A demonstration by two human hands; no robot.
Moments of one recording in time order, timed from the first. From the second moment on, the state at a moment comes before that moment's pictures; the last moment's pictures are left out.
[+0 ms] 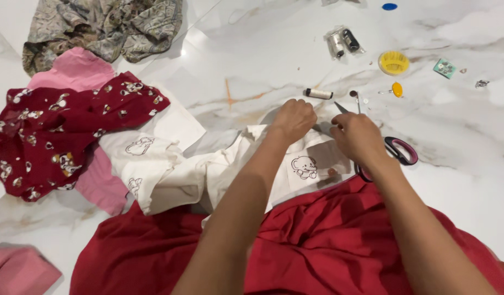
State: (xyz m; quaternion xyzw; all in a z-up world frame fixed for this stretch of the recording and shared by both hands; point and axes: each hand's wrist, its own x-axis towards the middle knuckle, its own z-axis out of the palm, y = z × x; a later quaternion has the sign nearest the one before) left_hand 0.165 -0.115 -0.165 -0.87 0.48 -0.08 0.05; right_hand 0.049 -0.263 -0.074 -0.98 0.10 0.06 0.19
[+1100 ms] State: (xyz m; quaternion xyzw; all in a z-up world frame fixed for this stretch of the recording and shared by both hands) left_hand 0.190 -0.095 -0.146 -0.88 0.47 0.06 -0.04; right_hand 0.050 -0.274 -0.083 -0.96 0.07 0.02 0.25
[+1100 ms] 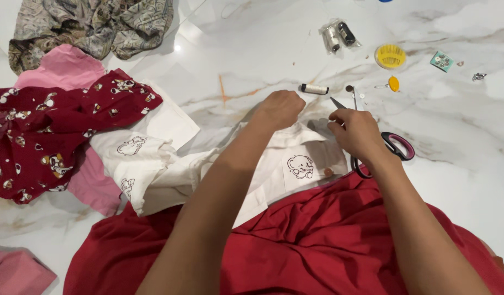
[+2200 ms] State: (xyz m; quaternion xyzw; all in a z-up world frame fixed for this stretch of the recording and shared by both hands) left_hand 0.171 -0.125 -0.180 -0.89 0.30 0.00 -0.36; right_hand 0.068 -0.265 -0.091 -0.93 0.04 -0.09 0.35
